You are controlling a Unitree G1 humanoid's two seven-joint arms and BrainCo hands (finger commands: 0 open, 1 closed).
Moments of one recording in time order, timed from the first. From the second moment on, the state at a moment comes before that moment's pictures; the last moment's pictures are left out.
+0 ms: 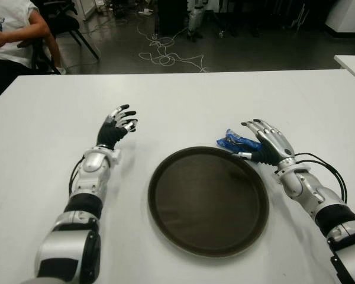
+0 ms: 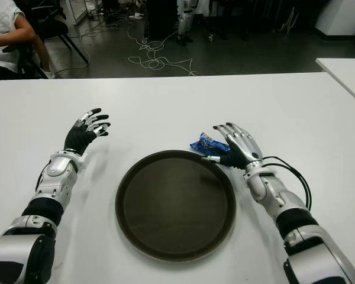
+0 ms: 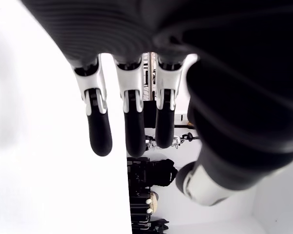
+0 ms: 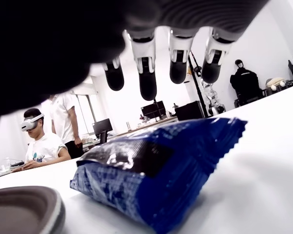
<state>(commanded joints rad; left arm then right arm) -0.62 0.12 0.13 0.97 -0.10 -0.27 -0.17 -0.51 -0.41 0.35 0.93 -0.67 -0.45 -0.40</state>
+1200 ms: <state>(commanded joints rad) -0.62 0.12 0.14 0.99 -0.10 -0.31 -0.16 -0.55 -0.34 0.28 1.07 -0.58 -0.39 -0.60</state>
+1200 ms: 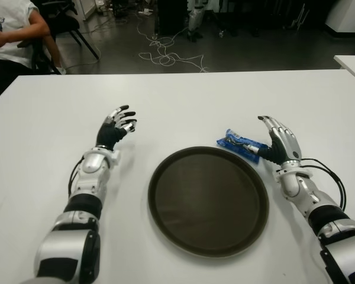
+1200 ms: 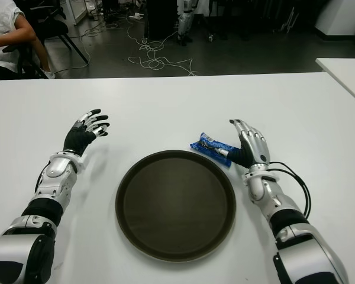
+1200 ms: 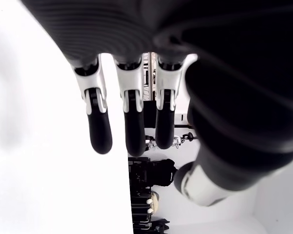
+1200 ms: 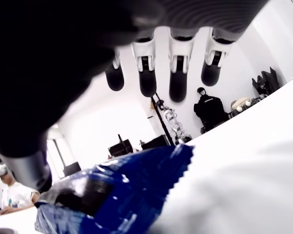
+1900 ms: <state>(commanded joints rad) -0.62 0.11 0.14 0.99 -0.10 -0.31 -0.17 -0.54 -0.33 0.27 1.07 -0.56 -0.39 -0.63</state>
